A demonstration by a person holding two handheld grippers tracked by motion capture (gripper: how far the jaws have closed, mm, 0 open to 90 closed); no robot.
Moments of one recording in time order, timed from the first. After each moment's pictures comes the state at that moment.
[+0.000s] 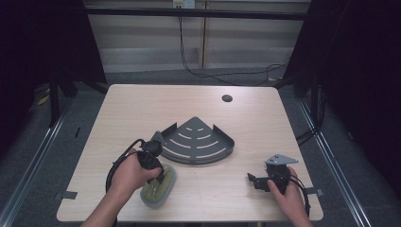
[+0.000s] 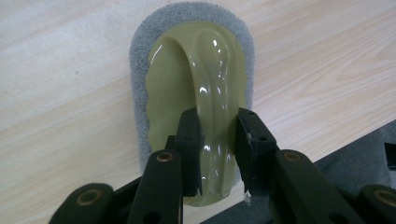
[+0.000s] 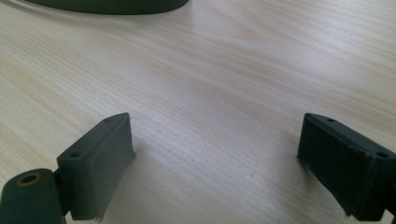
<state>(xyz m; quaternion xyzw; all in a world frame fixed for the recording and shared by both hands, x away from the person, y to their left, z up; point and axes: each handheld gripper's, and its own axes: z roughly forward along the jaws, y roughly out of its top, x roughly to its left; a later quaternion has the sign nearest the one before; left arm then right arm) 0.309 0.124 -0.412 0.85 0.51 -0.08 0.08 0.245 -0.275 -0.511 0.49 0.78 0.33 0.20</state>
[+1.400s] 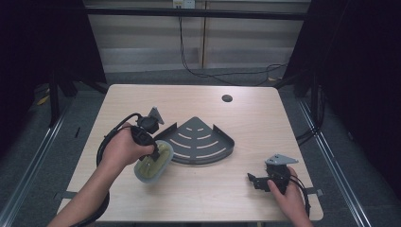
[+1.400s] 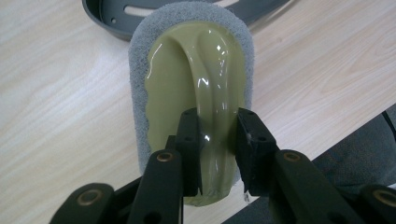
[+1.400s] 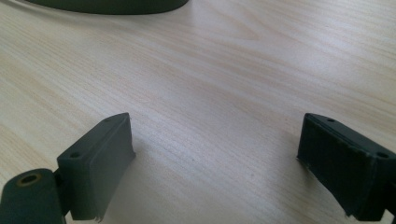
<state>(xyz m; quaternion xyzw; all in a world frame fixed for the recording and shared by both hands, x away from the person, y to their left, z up) 0.343 0.129 -0.350 0.89 0.44 -0.04 0.10 0.246 -0.275 -0.511 0.49 0.78 0.33 0.20</state>
